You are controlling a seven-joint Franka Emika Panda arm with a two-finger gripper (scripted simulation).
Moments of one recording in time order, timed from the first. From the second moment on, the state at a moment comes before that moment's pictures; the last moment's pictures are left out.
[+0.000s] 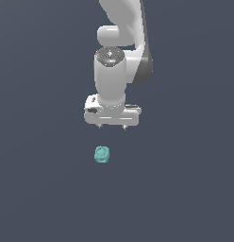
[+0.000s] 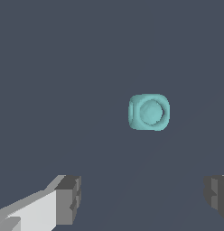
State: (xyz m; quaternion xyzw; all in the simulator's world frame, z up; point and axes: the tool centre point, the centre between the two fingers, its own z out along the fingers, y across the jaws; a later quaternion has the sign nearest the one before) arm 0.006 -0.019 0.192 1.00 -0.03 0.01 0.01
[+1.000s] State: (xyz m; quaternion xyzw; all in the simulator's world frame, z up) arm 0.043 -0.052 0.121 1.00 -0.03 0.00 0.00
